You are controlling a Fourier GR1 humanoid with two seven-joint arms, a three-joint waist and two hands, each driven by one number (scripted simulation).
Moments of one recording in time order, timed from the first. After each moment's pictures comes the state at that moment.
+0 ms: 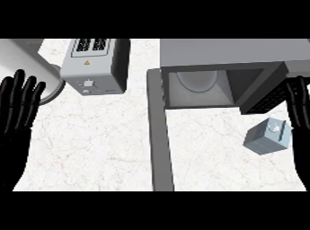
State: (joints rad) left arm -0.01 0.13 -0.03 -2.10 0.02 -0.03 0.02; right arm 0.00 -0.06 0.00 -2.10 -0.01 -0.01 0.01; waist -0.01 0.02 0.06
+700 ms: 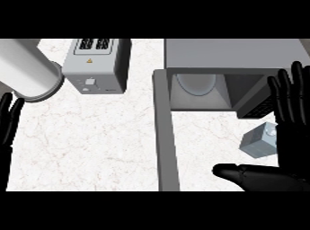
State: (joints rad) left arm 0.12 0.08 0.06 -2.18 0.15 -0.02 0.09; right arm -0.08 0.00 0.11 -2.14 0.03 -0.18 0.19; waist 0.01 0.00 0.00
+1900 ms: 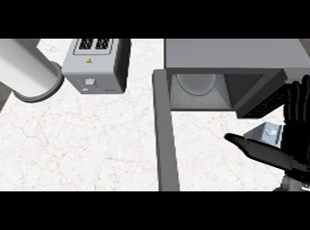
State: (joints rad) left arm 0.40 0.03 0.16 -2.29 0.27 -0.20 0.00; right arm -0.01 -0.03 0.00 -1.93 0.06 -0.31 0.05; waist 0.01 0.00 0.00
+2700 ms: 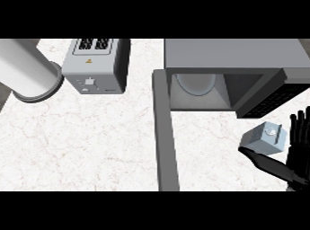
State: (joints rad) left arm 0.47 0.01 0.20 -2.28 0.29 -0.28 -0.05; right arm 0.13 -0.03 -0.15 -1.68 -0.04 -0.23 -0.25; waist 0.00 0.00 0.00
